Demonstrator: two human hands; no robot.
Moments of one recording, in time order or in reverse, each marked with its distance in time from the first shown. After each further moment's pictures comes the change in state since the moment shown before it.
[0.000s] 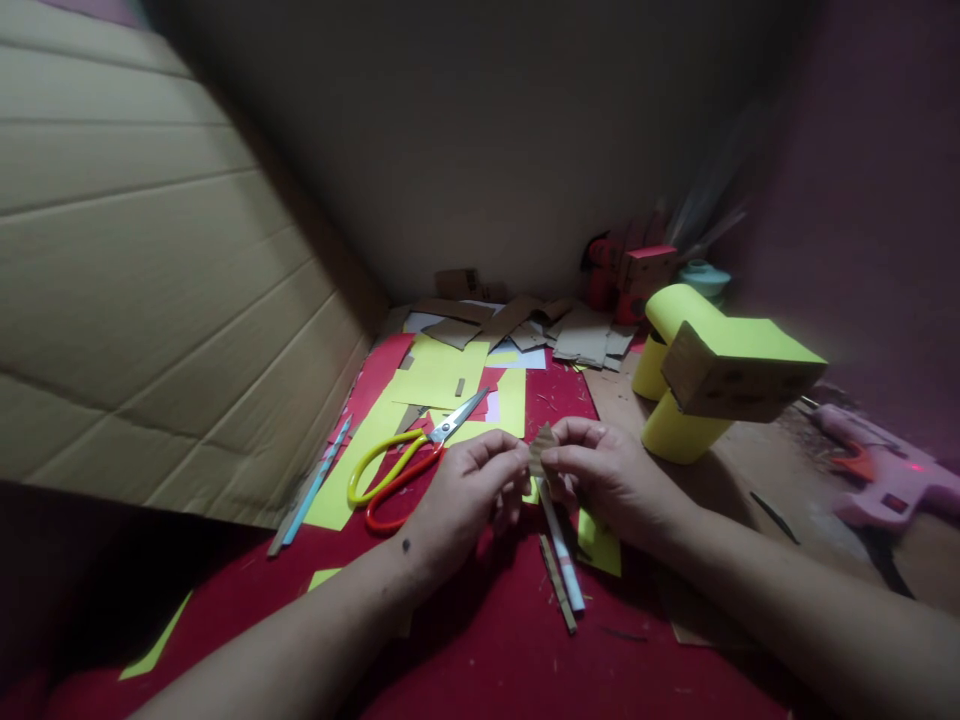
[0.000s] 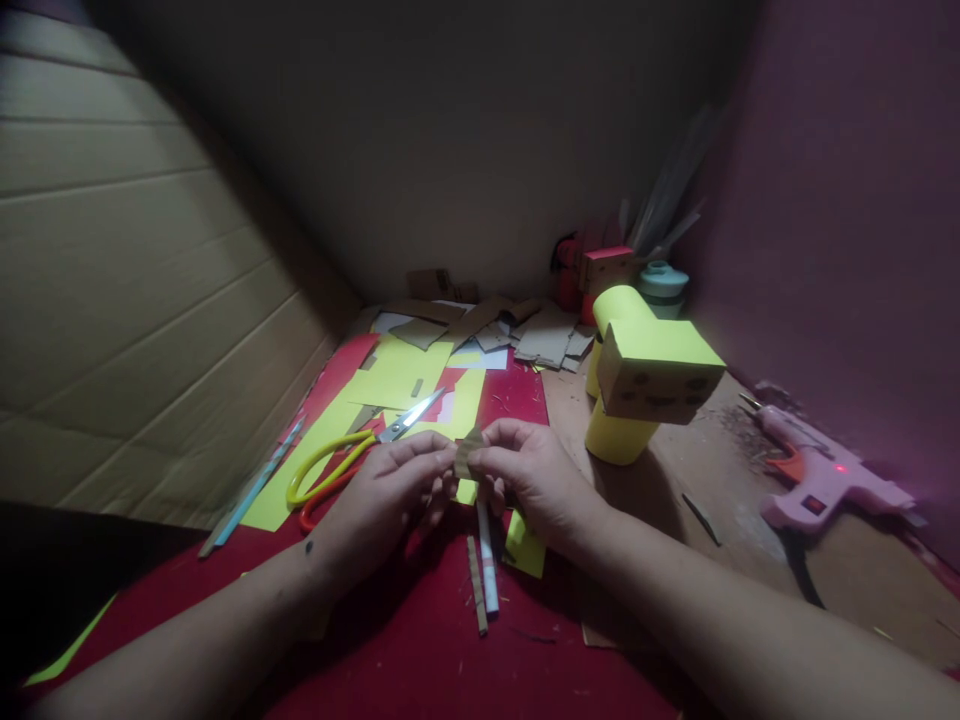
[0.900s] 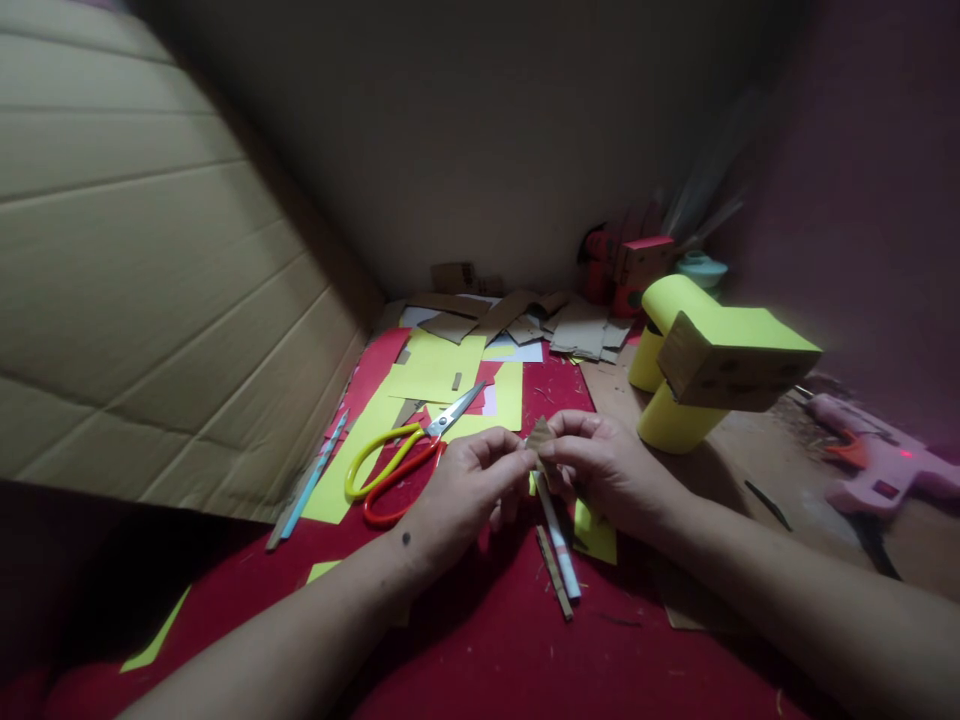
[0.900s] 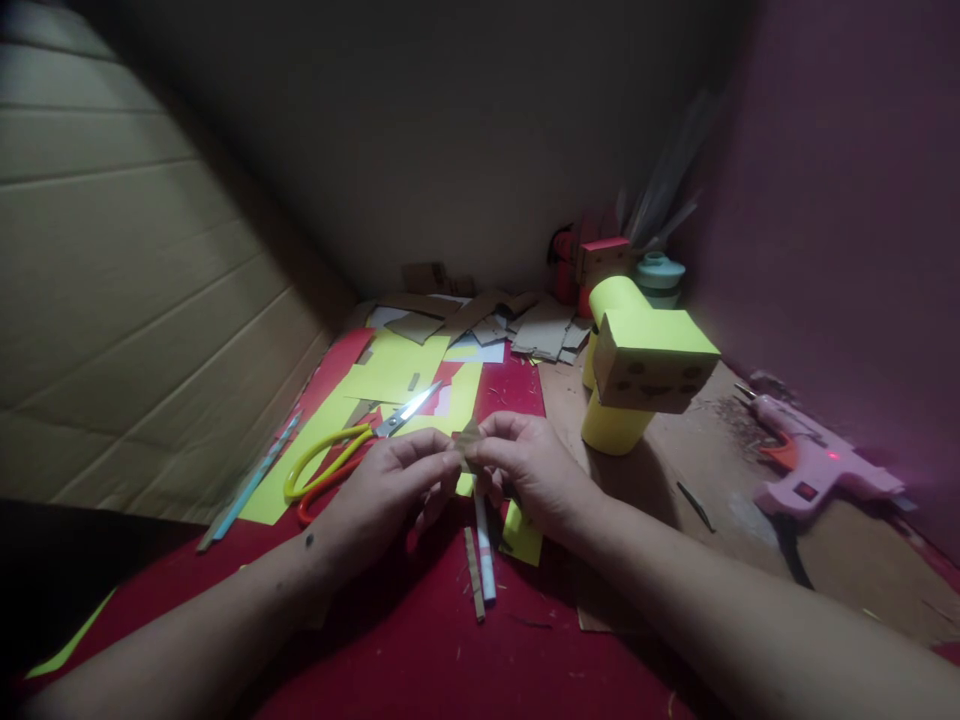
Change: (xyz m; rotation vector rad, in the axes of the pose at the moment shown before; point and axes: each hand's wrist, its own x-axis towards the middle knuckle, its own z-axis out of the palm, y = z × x) left_hand -0.002 0.000 0.001 0.076 -0.039 -0.018; right_hand 0.001 -0.004 0.003 0.004 0.005 0.010
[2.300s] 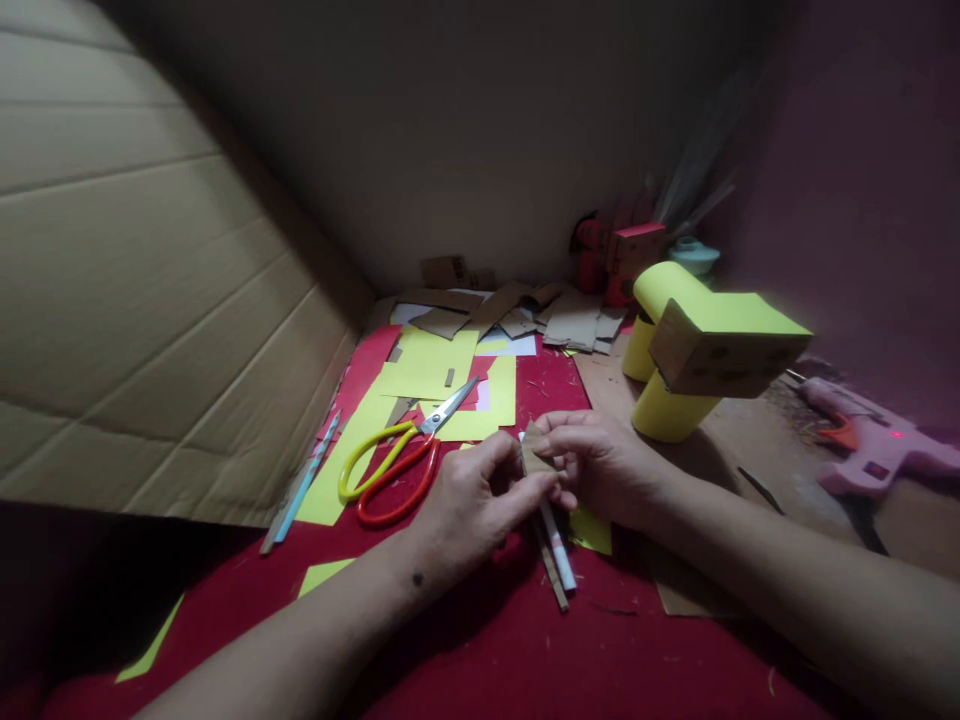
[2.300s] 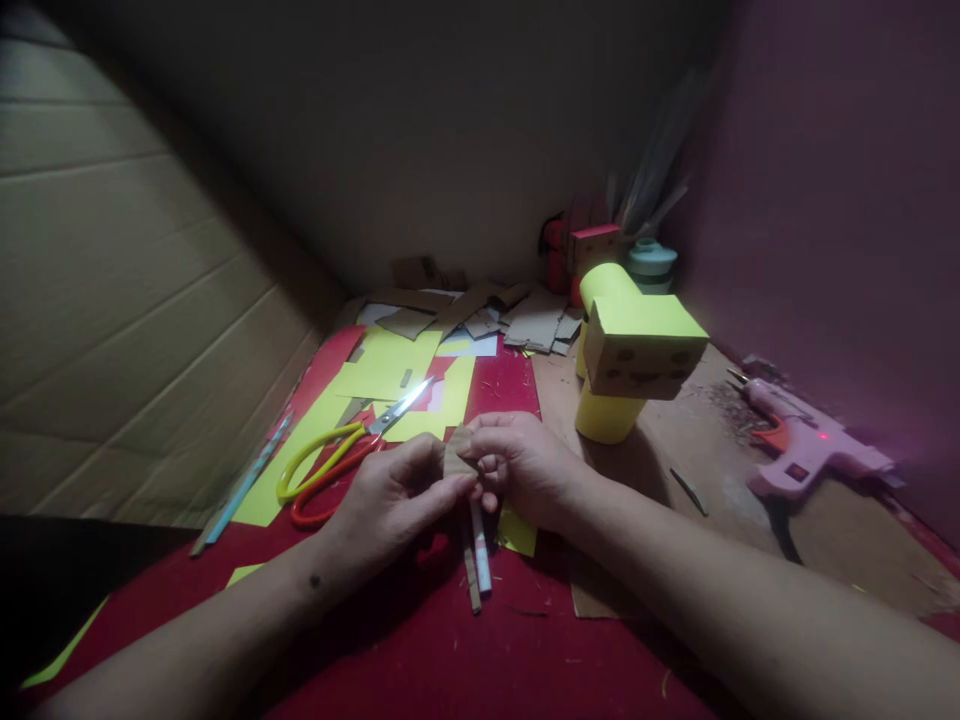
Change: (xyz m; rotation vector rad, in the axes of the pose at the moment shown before) left_hand -0.002 -0.009 0.004 0.416 0.049 0.284; right_hand 0.004 0.001 -0.002 0.190 -0.174 0.124
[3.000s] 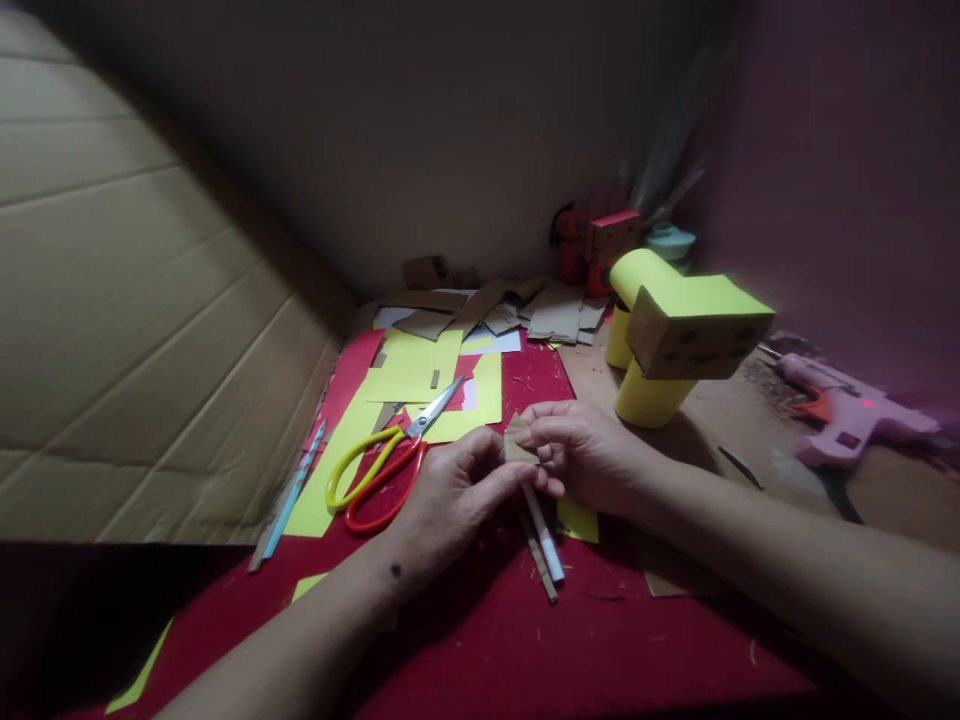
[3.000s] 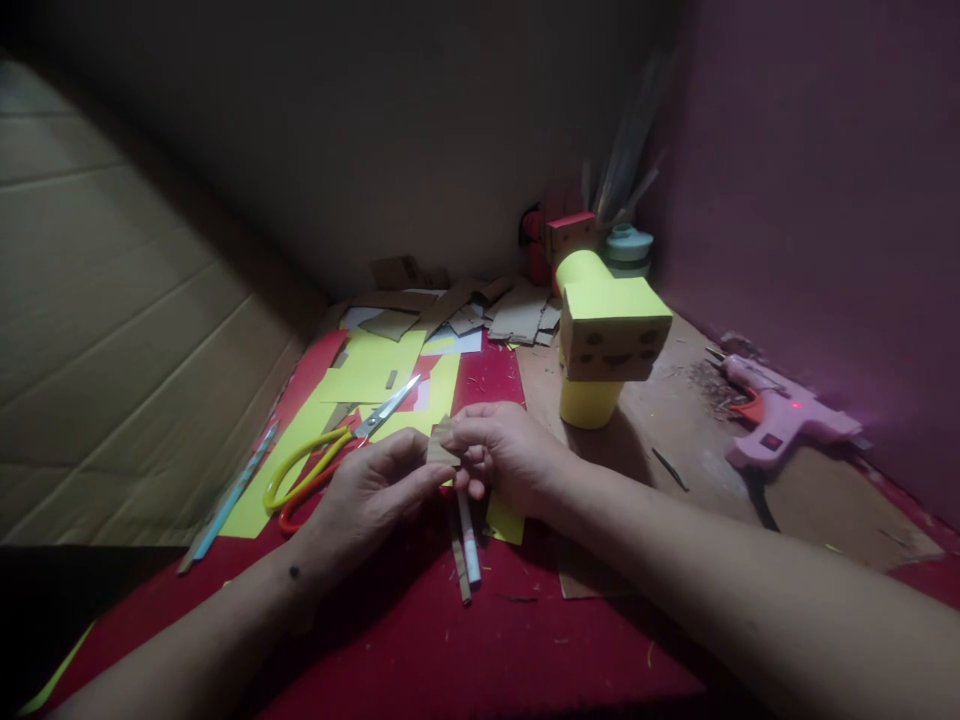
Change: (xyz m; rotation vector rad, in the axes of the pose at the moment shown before) left_hand 0.003 0.002 -0.004 -0.126 -0.101 -0.071; right_hand -0.001 -0.003 0.001 -0.007 0.059 -0.030
